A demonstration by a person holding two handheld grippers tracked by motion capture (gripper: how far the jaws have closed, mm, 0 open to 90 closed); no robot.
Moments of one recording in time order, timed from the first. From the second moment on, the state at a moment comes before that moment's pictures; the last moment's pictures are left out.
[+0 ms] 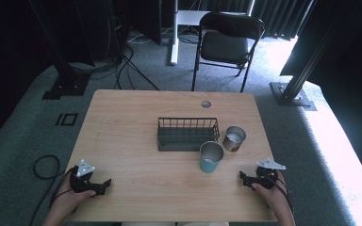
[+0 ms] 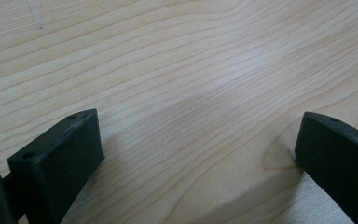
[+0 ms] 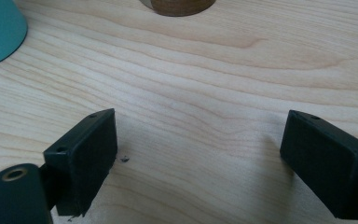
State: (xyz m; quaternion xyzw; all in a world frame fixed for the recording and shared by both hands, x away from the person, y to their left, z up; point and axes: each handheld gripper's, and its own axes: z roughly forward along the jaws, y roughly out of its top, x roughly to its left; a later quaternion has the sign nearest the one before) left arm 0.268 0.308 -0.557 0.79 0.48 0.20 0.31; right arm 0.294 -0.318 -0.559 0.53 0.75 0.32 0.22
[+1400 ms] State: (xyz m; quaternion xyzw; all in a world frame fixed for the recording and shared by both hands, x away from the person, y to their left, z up) left arm 0.275 0.268 -0.550 0.83 0.42 0.18 0.33; right arm 0.294 -0.318 -0.559 0.53 0.75 0.32 0.22
